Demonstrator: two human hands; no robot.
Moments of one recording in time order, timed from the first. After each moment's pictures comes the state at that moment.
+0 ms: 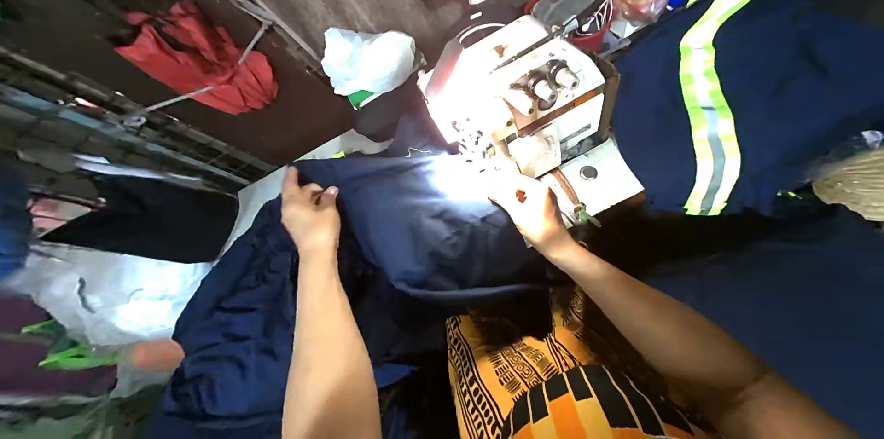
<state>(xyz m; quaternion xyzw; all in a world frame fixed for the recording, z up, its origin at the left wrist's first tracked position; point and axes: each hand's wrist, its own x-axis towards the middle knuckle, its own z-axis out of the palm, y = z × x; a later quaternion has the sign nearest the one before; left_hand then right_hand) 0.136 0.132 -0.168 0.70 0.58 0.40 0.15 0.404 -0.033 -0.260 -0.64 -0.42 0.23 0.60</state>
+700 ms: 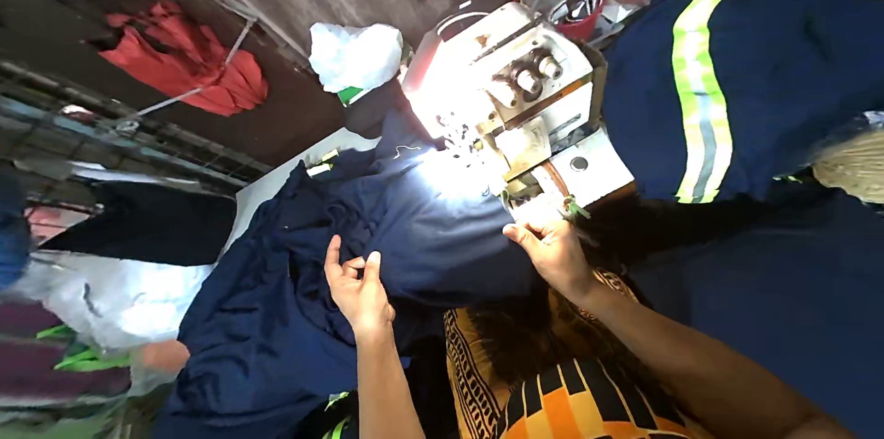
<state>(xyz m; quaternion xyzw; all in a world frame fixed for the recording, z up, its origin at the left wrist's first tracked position) 0.150 0.021 -0.247 0.59 0.54 0.55 0.26 0.399 -0.099 -0.276 -0.60 -0.43 0.26 0.63</state>
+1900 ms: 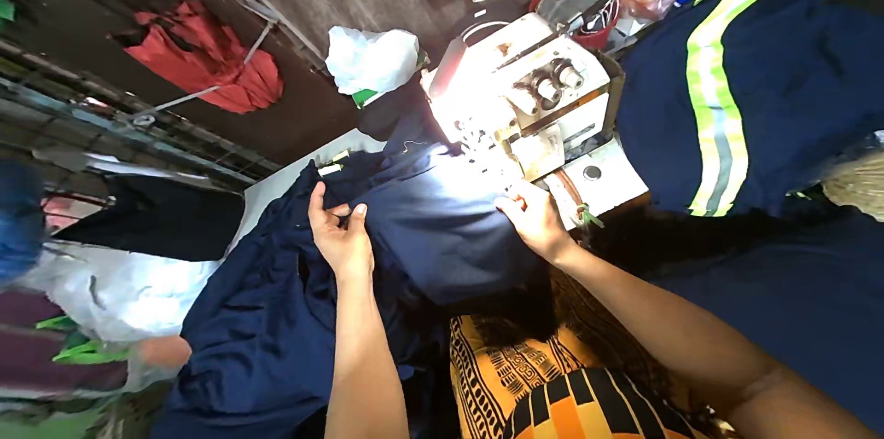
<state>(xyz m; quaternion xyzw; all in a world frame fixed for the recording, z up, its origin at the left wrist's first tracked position) 0.149 0.105 -0.217 0.66 0.46 0.56 0.22 0.403 -0.035 -0.269 -0.61 -0.47 0.22 0.61</state>
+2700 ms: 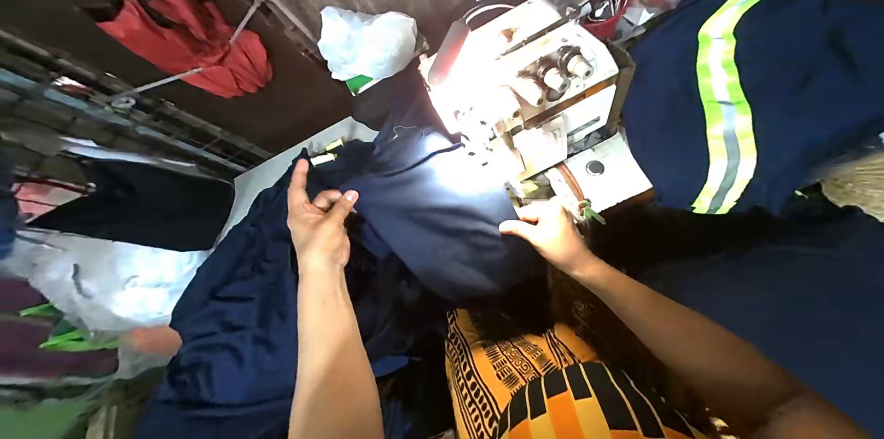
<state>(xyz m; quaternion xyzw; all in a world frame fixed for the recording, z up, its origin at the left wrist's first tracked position) 0.142 0.103 -0.178 0.64 0.44 0.50 0.37 0.415 -0.060 -0.282 -0.61 -0.49 0.31 0.54</state>
